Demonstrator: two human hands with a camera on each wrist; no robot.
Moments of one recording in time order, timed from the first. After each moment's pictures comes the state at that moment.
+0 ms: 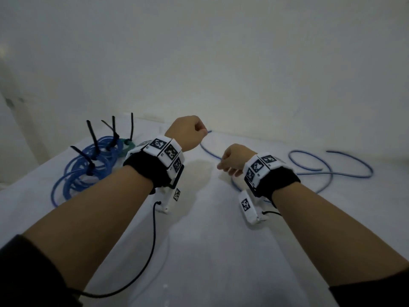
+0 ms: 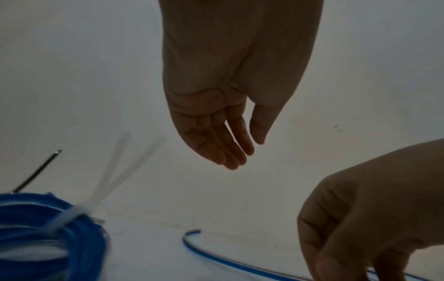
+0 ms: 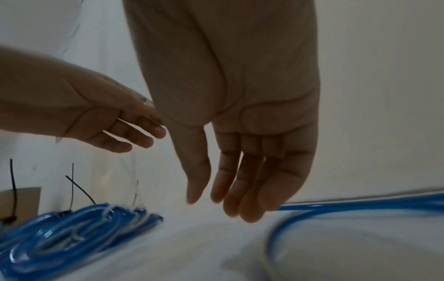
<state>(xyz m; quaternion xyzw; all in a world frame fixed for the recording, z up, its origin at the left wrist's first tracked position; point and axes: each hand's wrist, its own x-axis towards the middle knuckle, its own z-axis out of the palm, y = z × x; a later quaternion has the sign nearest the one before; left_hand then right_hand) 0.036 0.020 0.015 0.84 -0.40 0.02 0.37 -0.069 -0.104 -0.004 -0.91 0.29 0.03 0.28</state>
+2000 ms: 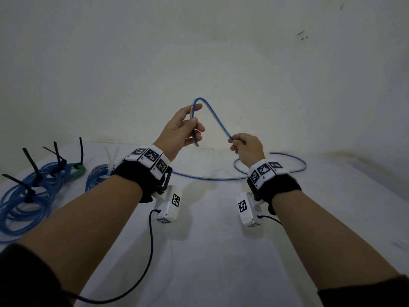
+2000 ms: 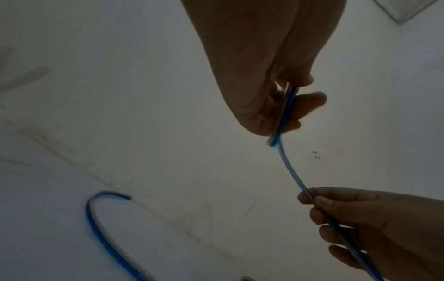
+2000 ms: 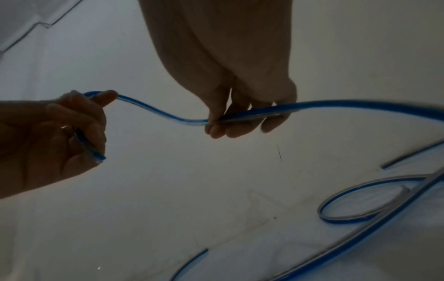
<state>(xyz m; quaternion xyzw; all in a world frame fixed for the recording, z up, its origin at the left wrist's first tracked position) -0.064 -0.047 0.050 0.50 -0.48 -0.20 0.69 -0.184 -0.207 0.018 -0.79 0.31 -0.39 0.37</state>
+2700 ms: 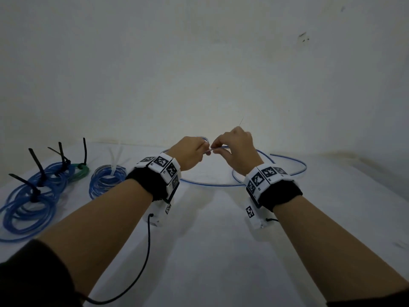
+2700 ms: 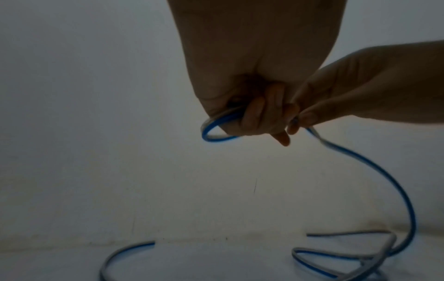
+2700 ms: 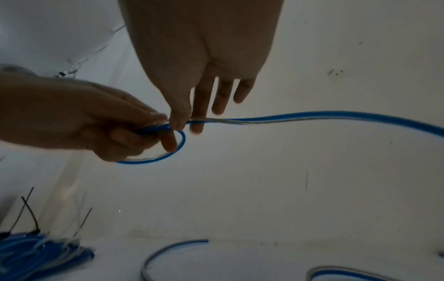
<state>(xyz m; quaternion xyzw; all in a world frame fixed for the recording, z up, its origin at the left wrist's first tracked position) -0.071 -0.053 0.036 0.75 -0.57 -0.01 0.32 -0.191 -0.173 0.028 -0.92 0.11 -0.37 0.00</state>
